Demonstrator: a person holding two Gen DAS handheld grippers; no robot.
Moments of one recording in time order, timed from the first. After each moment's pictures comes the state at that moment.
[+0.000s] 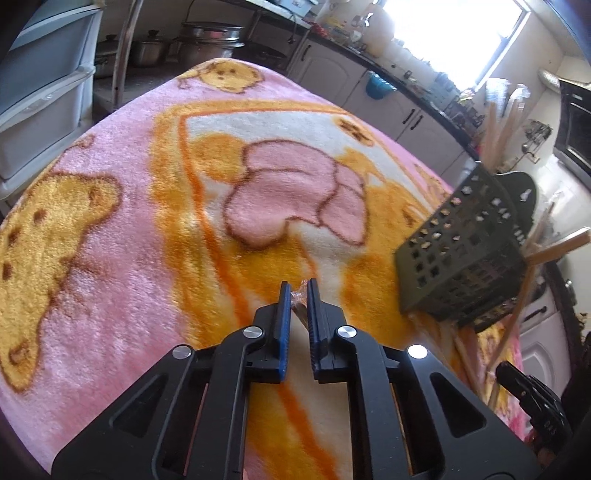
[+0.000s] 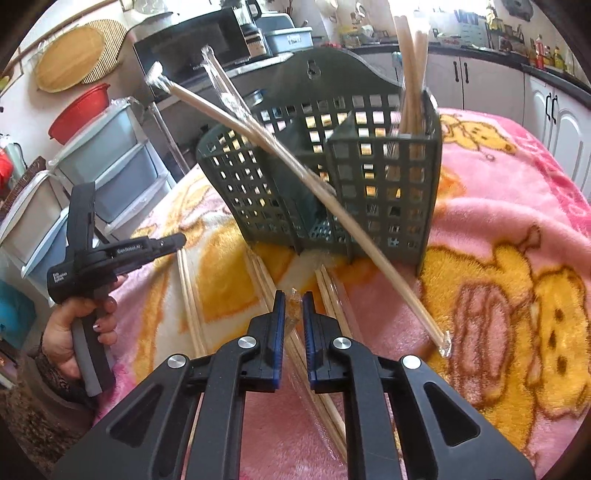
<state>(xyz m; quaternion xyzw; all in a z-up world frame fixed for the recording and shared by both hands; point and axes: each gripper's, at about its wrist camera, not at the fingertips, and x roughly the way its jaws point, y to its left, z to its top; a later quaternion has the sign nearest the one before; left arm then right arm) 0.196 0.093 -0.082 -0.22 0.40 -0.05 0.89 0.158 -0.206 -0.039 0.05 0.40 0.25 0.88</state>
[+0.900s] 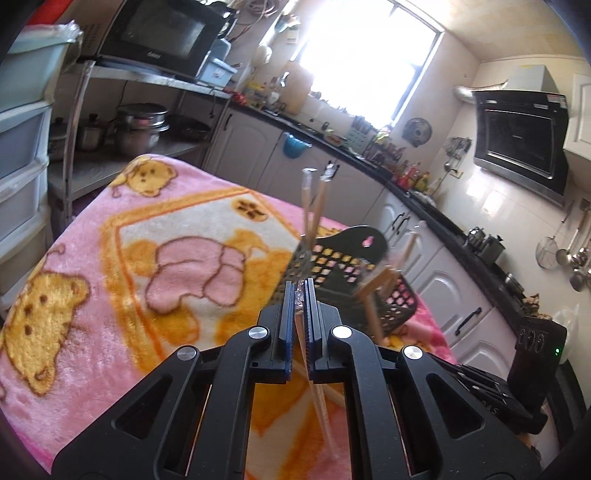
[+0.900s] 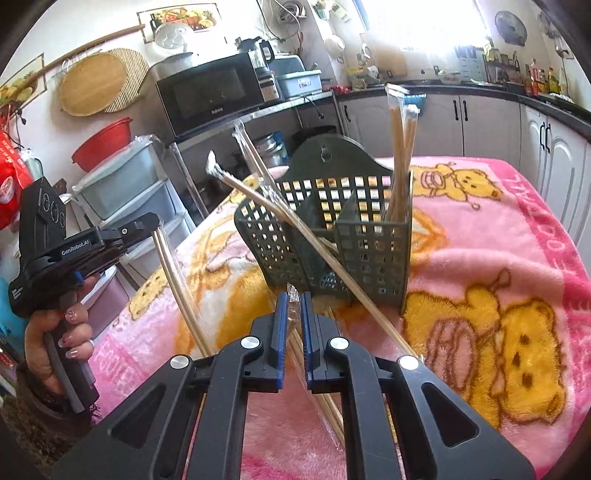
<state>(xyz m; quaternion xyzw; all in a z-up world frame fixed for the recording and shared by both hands) 0.133 0.050 0.033 -0.20 0.26 -0.15 0.93 0.127 -0.230 0.013 0.07 0.32 0.26 0.91</state>
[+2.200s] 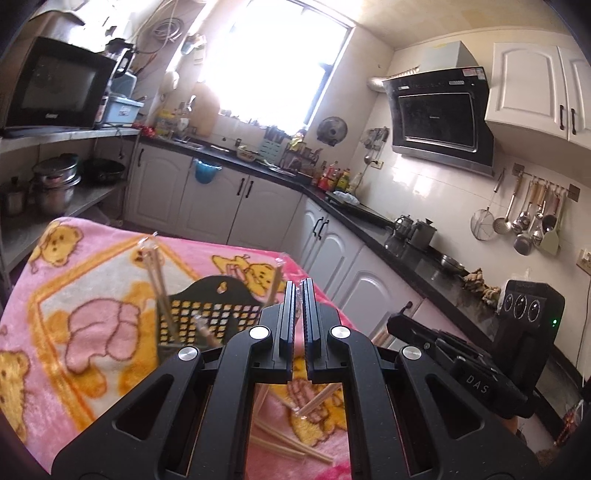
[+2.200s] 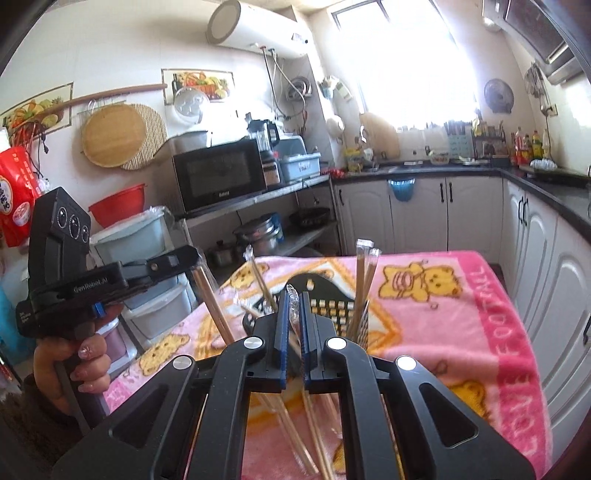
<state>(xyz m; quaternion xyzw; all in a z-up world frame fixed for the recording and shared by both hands) 0.125 -0.044 0.119 -0.14 0.19 -0.28 0.93 0.087 -0.286 0.113 0.06 0.17 0.24 0.95</state>
